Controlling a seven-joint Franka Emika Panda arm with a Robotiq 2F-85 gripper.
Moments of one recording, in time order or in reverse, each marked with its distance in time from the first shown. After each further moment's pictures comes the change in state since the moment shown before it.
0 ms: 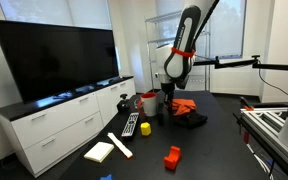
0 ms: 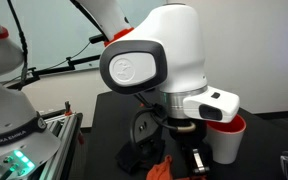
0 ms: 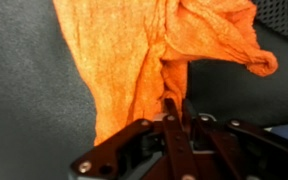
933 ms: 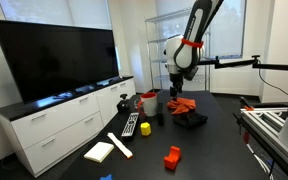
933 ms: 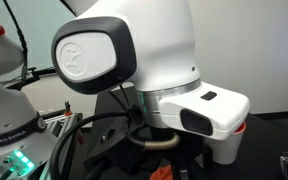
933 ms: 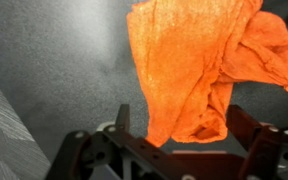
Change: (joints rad) arm -0.024 -0.112 -0.116 -0.073 -0.073 0.018 0.063
